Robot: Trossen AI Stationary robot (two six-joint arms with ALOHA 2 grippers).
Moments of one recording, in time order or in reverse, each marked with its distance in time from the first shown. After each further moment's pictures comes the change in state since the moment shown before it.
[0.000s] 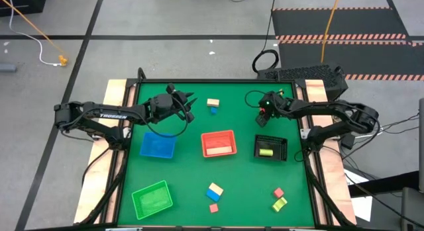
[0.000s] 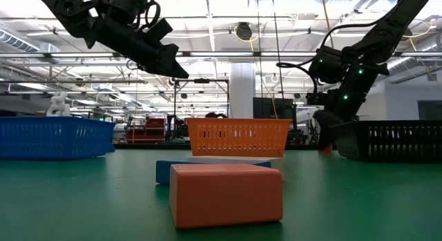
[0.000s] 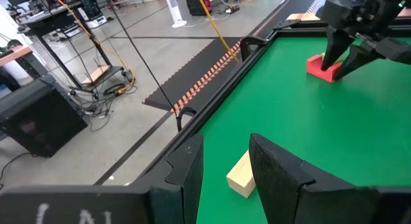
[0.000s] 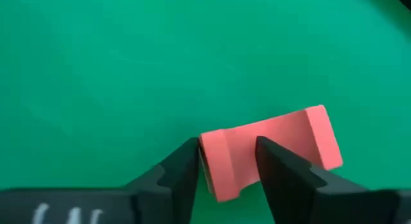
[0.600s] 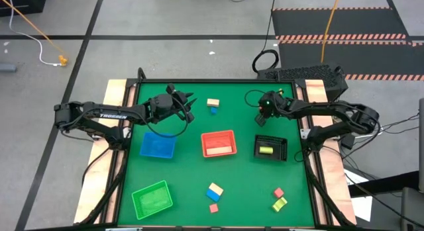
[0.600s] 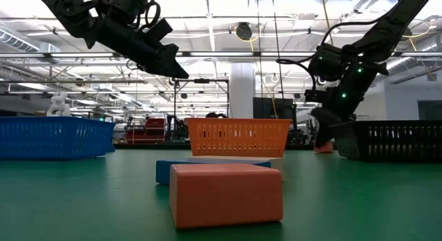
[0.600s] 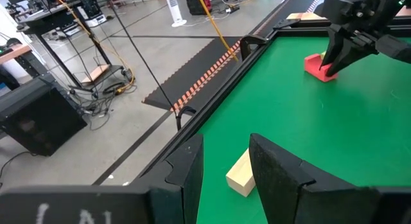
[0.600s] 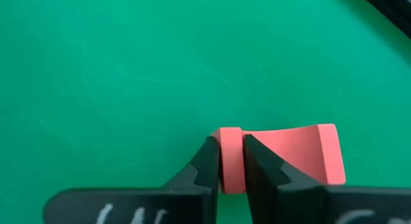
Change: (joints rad) left arm 0.000 0.000 0.000 -0.001 0.000 -0.006; right arm 0.000 -0.011 0.001 -0.008 -0.001 0.005
